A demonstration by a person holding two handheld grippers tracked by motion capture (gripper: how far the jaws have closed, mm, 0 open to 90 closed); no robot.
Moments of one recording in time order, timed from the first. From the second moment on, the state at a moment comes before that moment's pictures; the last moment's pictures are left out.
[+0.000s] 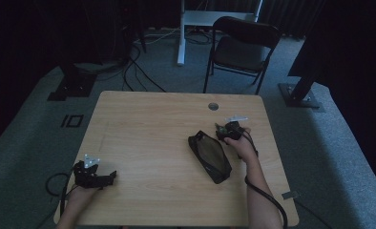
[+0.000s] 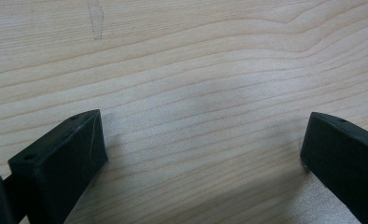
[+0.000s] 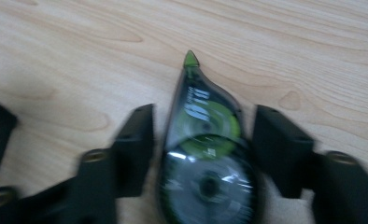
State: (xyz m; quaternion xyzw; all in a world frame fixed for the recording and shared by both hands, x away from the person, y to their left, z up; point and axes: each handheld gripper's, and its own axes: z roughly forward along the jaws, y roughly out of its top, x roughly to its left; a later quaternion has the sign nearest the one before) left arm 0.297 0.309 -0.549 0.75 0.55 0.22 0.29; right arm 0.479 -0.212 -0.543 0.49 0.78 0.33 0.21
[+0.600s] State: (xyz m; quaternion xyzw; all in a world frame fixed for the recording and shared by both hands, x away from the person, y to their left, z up) left arm 0.297 0.309 -0.549 0.75 0.55 0.22 0.29; right arm 0.461 -0.228 -0.512 0.52 0.76 0.31 0.22
